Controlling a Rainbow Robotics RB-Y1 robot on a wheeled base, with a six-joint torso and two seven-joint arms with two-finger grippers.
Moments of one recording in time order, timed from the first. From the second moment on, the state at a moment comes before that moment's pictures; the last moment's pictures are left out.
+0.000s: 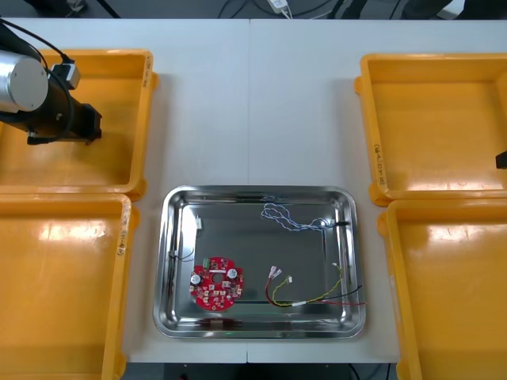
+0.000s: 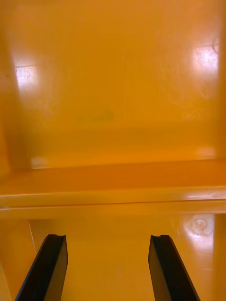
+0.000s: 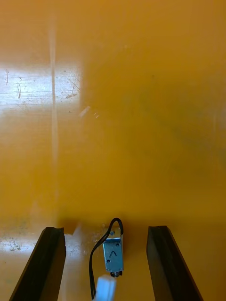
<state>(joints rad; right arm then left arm) -0.30 -1.12 -0.16 -1.95 -1.17 1.64 1.11 -0.76 0.77 -0.24 -1.25 0.71 1.29 -1.36</state>
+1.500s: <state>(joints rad) -0.20 -1.12 -0.18 -2.06 -1.07 1.58 1.11 -0.74 0.79 -0.24 -1.40 0.74 1.47 -1.36</state>
